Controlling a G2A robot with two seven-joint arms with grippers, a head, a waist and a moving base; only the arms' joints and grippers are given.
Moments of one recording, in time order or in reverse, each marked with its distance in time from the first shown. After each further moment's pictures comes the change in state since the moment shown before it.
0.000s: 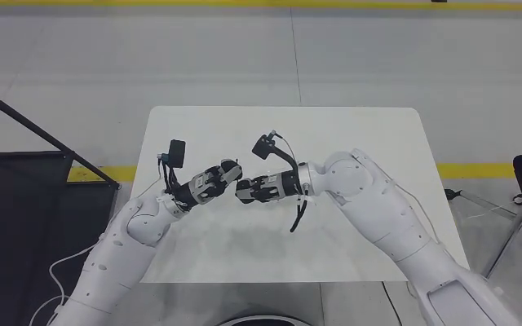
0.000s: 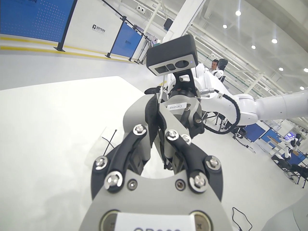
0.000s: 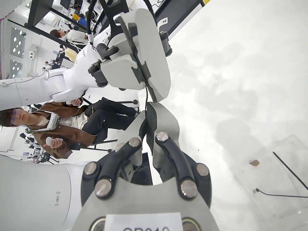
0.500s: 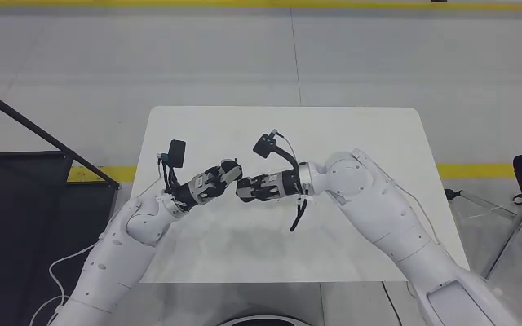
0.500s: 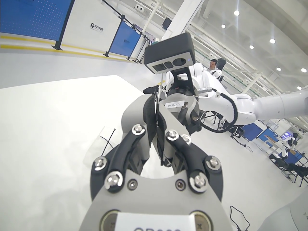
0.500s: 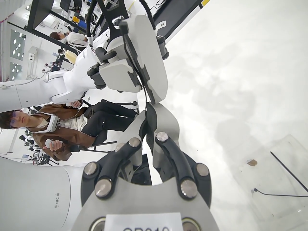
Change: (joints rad) left arm -0.001 -0.004 -0.006 0.006 -0.022 -0.011 -0.028; right arm -0.008 -0.003 0.015 0.001 -0.008 0.003 -0.005
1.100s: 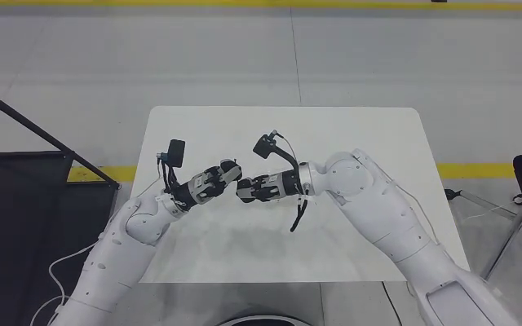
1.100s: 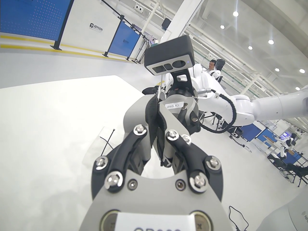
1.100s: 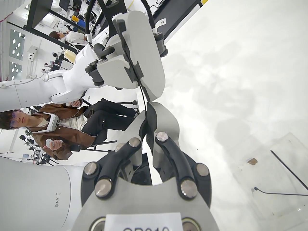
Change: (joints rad) left arm 0.000 -0.004 -0.008 0.002 -0.012 -0.005 -0.014; right arm -0.005 -0.003 0.009 -0.001 -0.004 0.002 0.014
